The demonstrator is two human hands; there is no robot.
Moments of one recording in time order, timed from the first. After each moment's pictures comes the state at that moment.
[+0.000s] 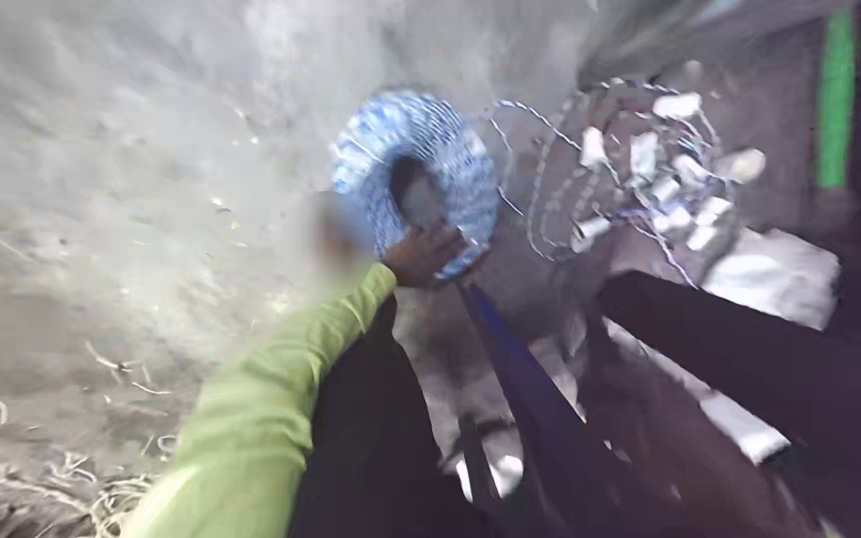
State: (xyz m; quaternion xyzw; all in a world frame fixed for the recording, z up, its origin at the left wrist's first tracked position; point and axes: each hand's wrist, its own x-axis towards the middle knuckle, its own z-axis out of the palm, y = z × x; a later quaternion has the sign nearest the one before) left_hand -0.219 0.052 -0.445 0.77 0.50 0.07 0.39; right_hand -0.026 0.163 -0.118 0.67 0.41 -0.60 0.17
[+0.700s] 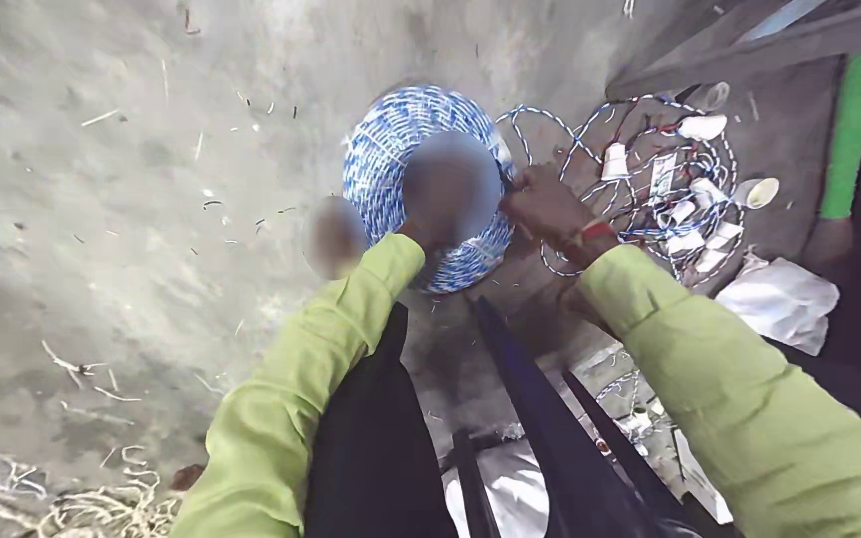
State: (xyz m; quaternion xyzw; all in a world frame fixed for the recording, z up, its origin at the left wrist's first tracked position) left_hand -0.250 0.156 -0.403 0.51 0.76 0.18 0.35; right_hand -0.129 0.256 -0.335 0.56 0.63 -0.44 0.31
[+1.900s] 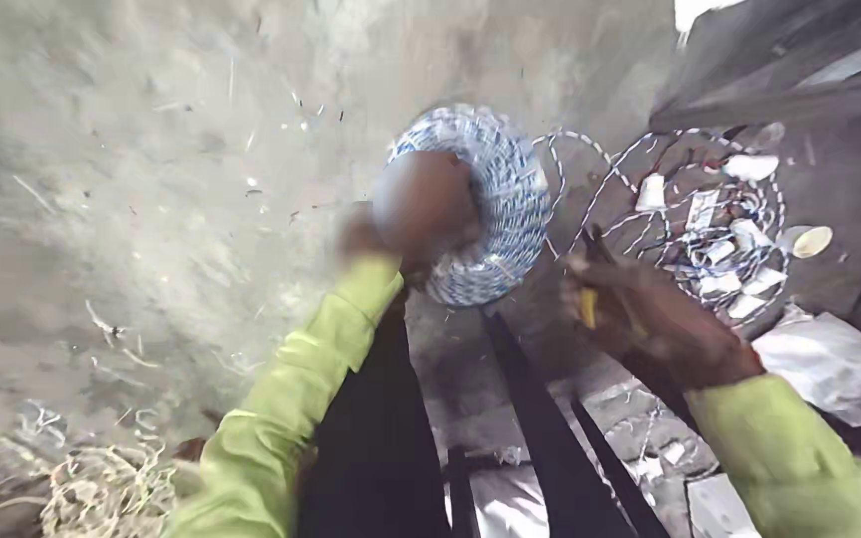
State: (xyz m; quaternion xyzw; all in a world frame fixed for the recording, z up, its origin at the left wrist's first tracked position) left_hand -0.289 0.092 -0.384 0.50 0.79 0.23 0.27; right_hand -0.056 0.241 -0.264 0.60 0.38 -0.67 0.19
